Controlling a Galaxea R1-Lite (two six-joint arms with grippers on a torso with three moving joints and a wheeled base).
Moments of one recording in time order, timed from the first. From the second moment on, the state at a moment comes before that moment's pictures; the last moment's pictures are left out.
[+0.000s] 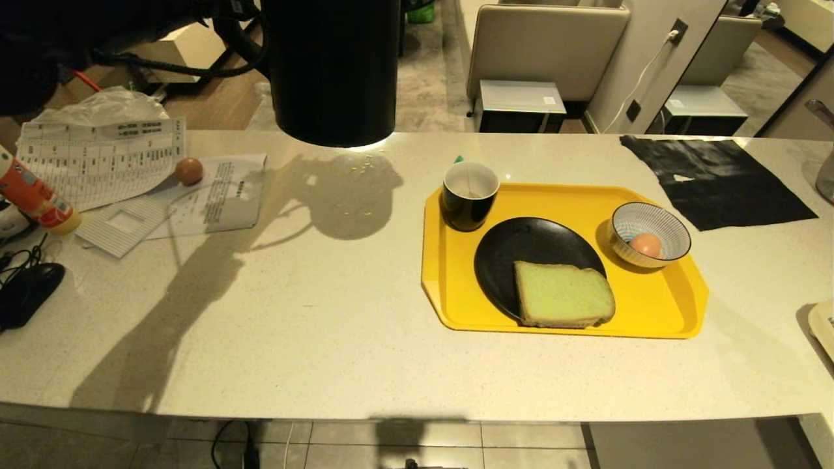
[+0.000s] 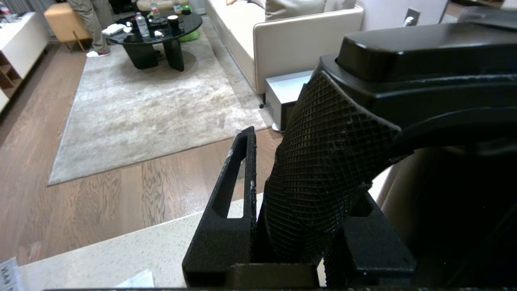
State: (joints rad) left arm -0.29 1.78 -1.94 -0.25 -0.13 0.15; right arm 0.01 0.00 0.00 -0.07 0.00 0.00
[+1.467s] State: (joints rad) left arm -0.19 1.55 -1.77 0.01 -0.19 0.10; right arm 0.01 0.00 0.00 -0.07 0.00 0.00
